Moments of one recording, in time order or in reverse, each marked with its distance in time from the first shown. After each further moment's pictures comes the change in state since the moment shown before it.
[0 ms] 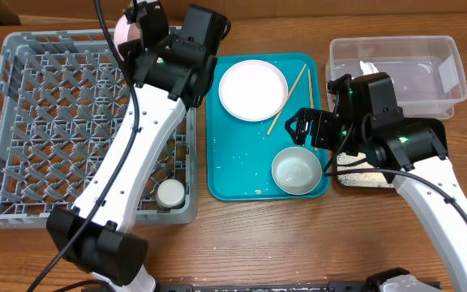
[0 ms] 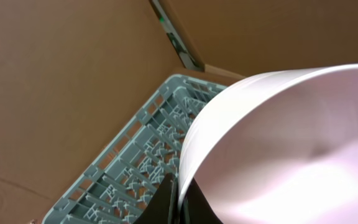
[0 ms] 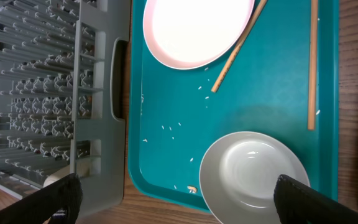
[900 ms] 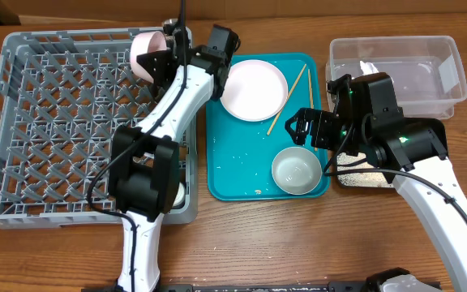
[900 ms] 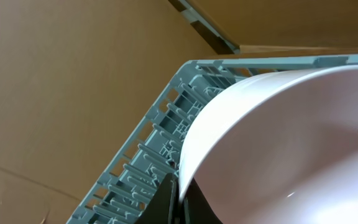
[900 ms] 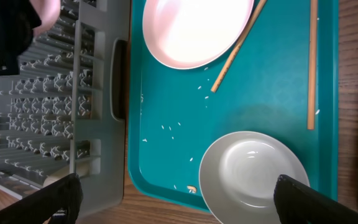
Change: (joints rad) left arm 0.042 0.447 0.000 0.222 -0.261 0.071; right arm 0.000 0.000 0.000 -0.001 0.000 0.000
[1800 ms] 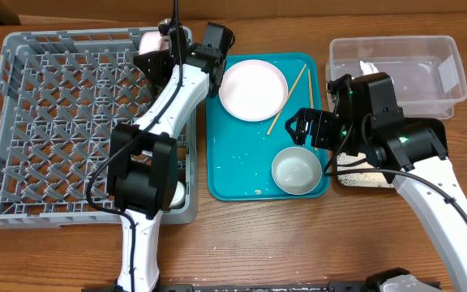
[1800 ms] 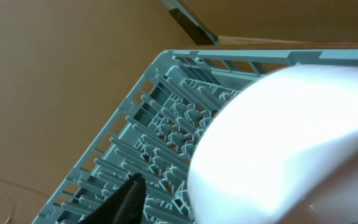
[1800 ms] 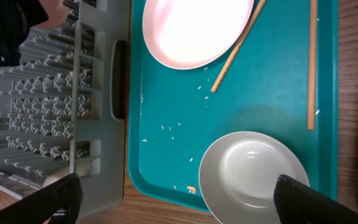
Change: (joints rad) left arm 0.026 0.008 0.000 0.070 0.114 0.018; right arm 0.000 0.000 0.000 0.000 0.000 0.000
